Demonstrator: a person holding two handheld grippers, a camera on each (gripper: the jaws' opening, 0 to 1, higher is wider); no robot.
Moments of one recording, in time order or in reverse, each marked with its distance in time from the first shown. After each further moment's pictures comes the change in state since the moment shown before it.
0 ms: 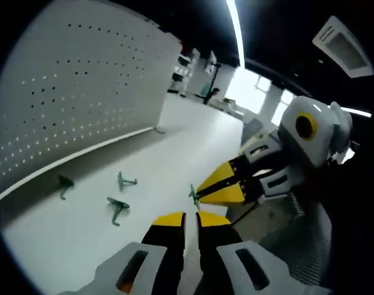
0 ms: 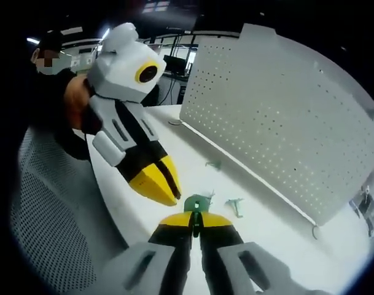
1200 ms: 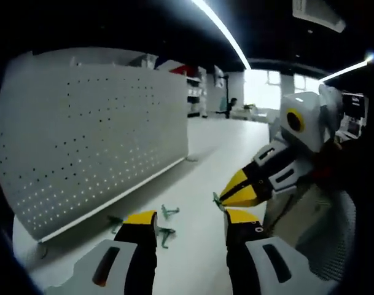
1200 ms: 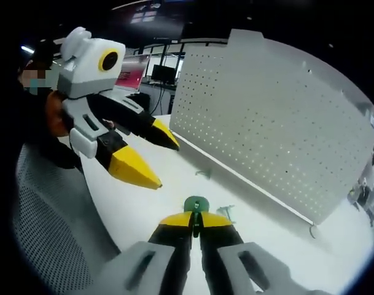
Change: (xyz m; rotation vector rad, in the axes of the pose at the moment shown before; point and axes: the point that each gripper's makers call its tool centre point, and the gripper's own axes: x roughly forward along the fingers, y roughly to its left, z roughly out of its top) left arm -0.037 0.023 0.039 0.248 -0.168 0.270; right arm -0.003 -0.017 0.010 0.052 -0.057 -0.053
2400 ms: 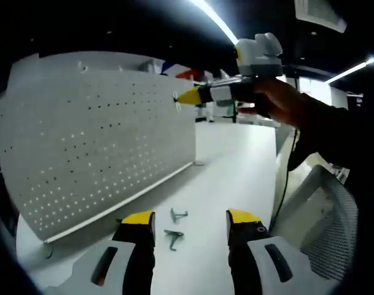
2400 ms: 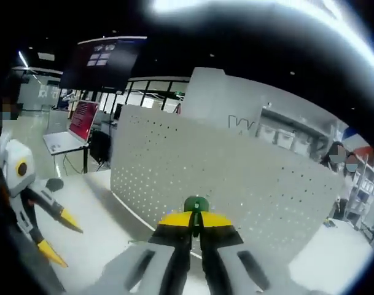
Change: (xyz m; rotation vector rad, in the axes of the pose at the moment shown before) left arm -0.004 0.009 0.005 0.001 -0.024 0.036; right arm -0.007 -0.168 0.147 0.048 -0.324 -0.291
